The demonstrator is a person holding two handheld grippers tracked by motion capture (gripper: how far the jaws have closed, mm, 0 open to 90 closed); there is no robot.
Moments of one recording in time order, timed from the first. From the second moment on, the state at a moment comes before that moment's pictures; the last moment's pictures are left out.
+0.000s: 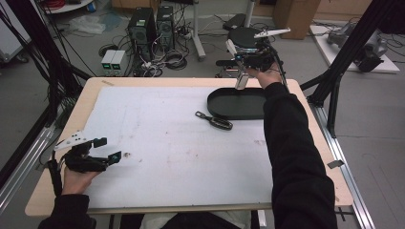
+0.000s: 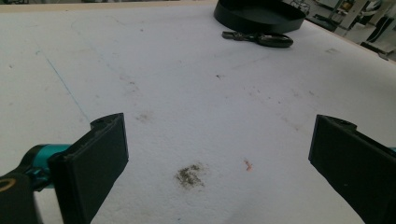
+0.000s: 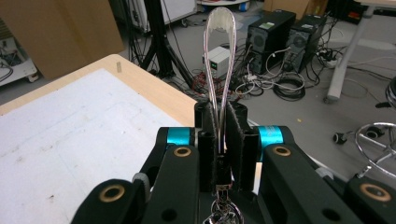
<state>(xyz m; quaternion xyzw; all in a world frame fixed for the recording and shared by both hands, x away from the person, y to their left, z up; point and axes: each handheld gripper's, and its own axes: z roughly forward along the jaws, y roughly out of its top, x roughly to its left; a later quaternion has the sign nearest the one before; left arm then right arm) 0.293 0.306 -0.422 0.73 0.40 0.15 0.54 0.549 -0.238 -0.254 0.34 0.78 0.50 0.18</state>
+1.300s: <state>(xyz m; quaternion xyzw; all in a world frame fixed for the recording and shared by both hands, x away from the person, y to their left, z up) 0.293 0.307 -0.423 0.73 0.40 0.15 0.53 0.579 -0.237 -0.276 0.39 0.72 0.53 0.21</state>
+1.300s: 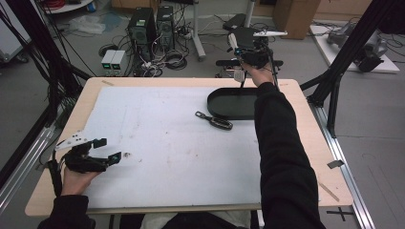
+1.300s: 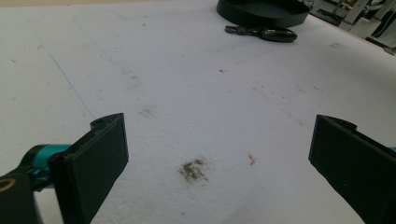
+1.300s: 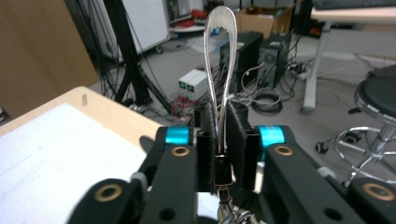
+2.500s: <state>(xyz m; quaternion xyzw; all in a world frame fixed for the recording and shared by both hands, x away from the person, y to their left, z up) 0.307 0.298 -0.417 0.72 0.39 0.18 0.55 0.532 -0.228 -0.228 0.37 0.78 0.47 0.19</state>
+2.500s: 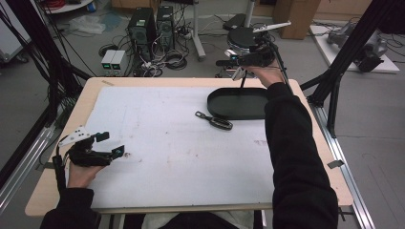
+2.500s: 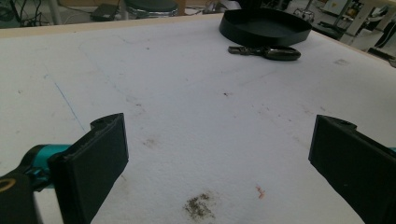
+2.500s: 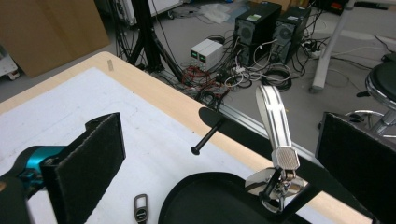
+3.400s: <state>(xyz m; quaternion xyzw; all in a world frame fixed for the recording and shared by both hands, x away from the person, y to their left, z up) 0.308 0.292 -0.416 0.73 0.38 0.18 0.54 0.531 -0.156 -0.259 0.29 0.86 0.38 0.14</state>
